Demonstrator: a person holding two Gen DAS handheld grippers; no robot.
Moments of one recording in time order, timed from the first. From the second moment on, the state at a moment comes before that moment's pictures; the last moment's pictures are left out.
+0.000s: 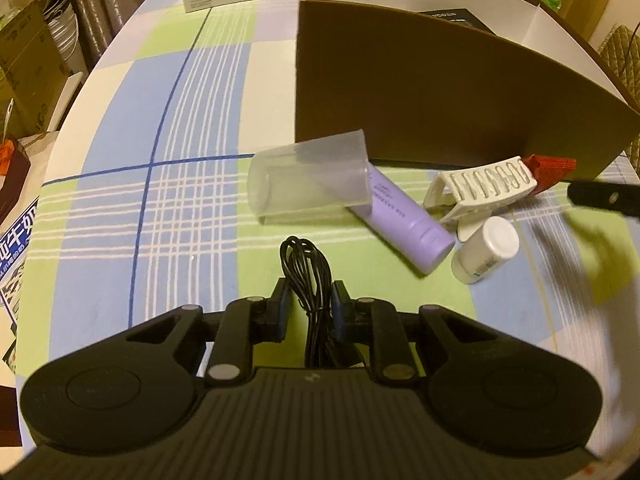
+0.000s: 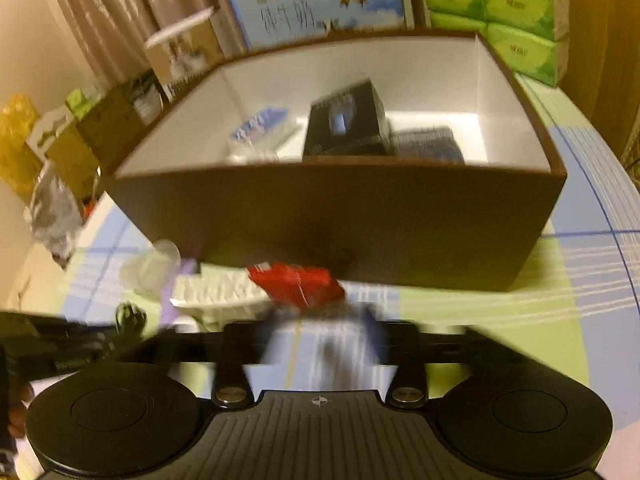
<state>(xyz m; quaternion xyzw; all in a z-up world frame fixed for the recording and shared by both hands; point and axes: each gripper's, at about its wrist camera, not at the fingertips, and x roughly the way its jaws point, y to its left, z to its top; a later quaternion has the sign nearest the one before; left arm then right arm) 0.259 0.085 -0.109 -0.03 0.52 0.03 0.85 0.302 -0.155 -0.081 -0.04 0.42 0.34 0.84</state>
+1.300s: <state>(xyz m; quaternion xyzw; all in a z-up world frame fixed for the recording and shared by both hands) 0.253 0.077 -0.108 -0.04 0.53 0.03 0.84 0.298 -0.203 -0.106 -0.08 0.48 0.29 0.82</state>
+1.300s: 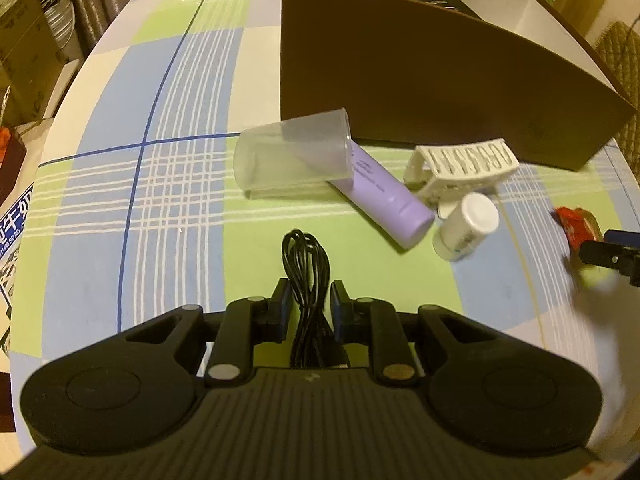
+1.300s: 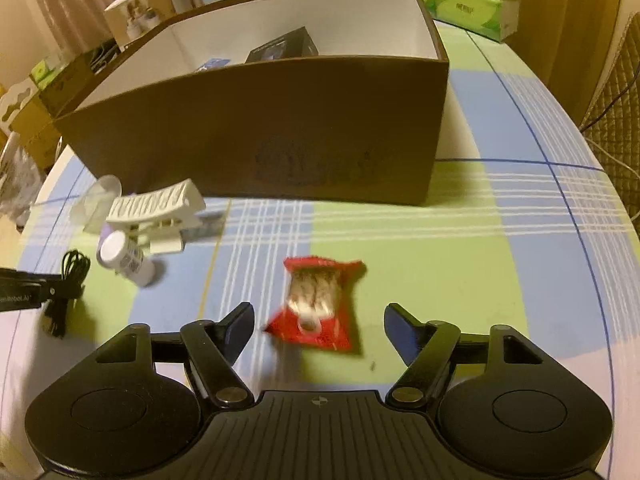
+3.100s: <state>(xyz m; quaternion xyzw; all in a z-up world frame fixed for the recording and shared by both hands) 0.206 0.048 -0.033 -0.03 0.43 -0.01 0.90 0.259 -0.205 -0.071 -0.09 0.42 0.33 0.84</state>
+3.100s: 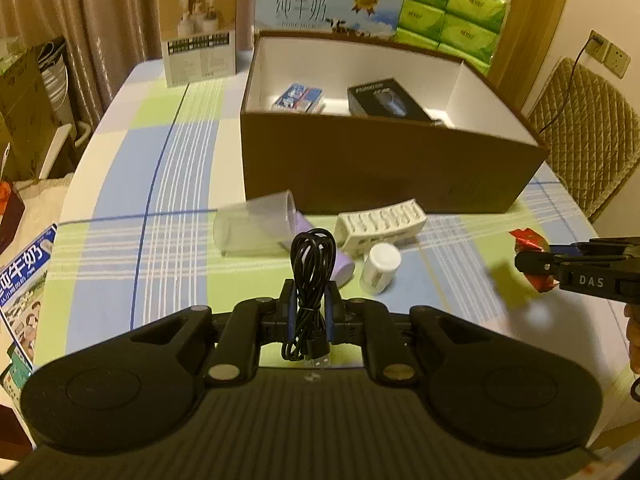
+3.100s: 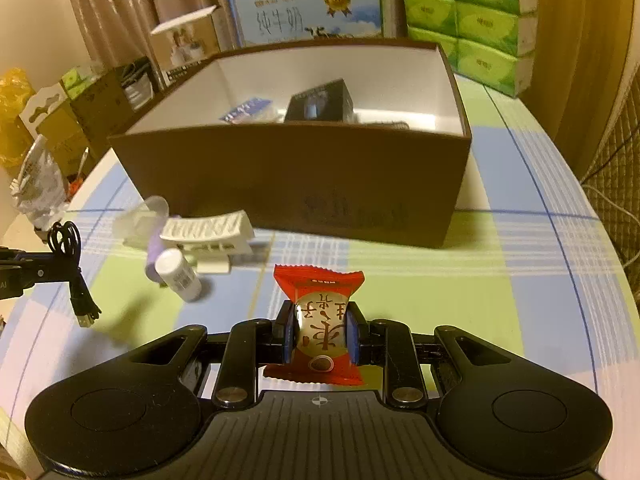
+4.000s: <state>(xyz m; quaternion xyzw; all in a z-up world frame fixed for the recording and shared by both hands) 0.283 0.043 0.048 -0.01 0.33 -0.03 0.94 0.333 -0.162 0.002 -0.07 0.32 0.36 0.87</state>
